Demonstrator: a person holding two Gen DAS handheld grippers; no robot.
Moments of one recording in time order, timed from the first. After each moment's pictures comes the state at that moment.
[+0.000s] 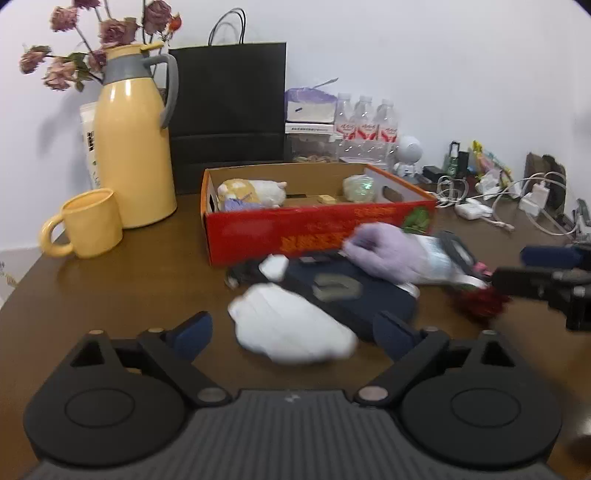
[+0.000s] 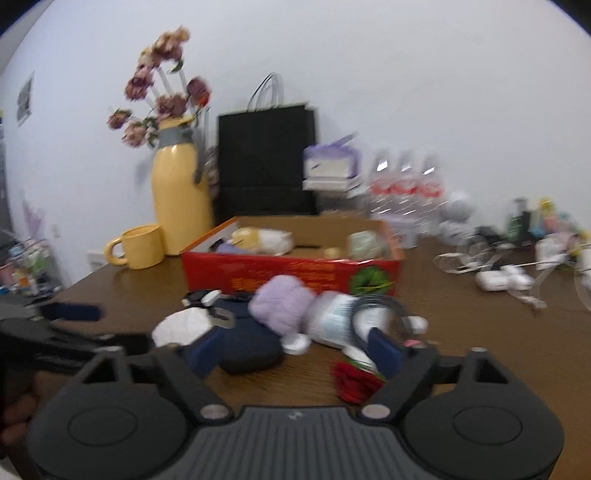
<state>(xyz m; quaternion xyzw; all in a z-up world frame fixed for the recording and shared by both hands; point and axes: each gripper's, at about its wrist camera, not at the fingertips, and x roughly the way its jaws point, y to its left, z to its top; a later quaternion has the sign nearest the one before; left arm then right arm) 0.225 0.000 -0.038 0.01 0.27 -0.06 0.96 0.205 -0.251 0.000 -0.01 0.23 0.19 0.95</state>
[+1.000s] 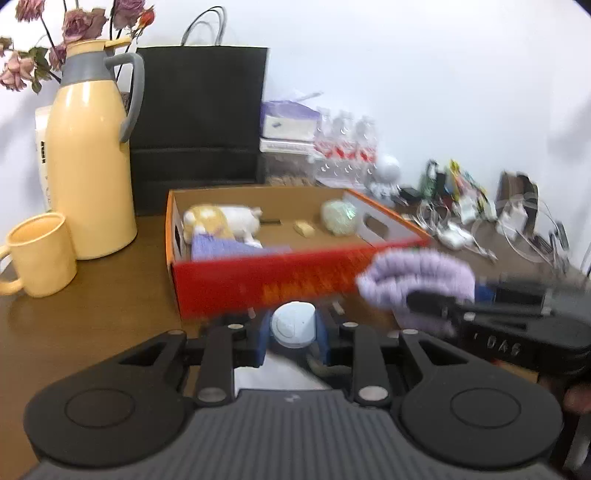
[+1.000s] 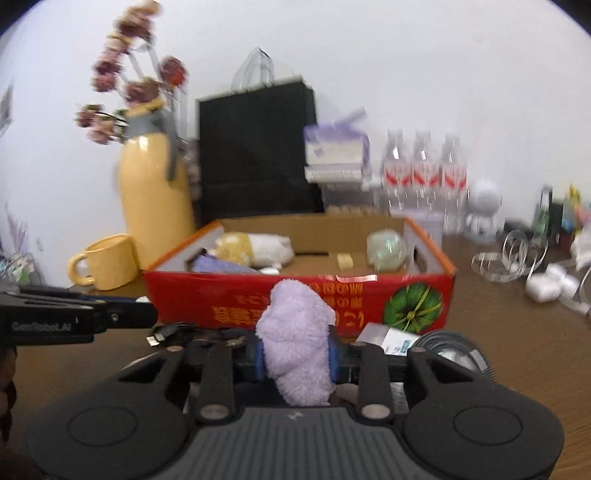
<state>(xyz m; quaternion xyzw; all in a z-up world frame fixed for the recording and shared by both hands) 0.263 0.005 -0.029 -0.01 0.27 -0.13 0.95 0.290 -0.209 -0.030 -0.01 0.21 0.18 0.96</state>
